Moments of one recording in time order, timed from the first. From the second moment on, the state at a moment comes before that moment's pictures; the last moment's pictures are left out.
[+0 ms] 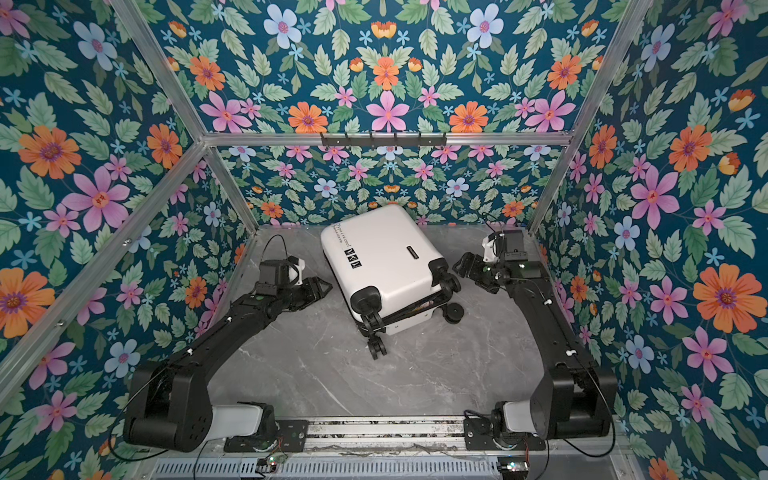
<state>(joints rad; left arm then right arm) -0.19 1.35 0.86 -0.23 0.39 -0.60 0.03 1.34 1.19 -0.71 -0.42 0.45</state>
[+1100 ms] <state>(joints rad) -0.20 1.68 1.13 -0.17 0.44 -0.65 0.14 1.45 1.16 -0.66 -0.41 0.26</state>
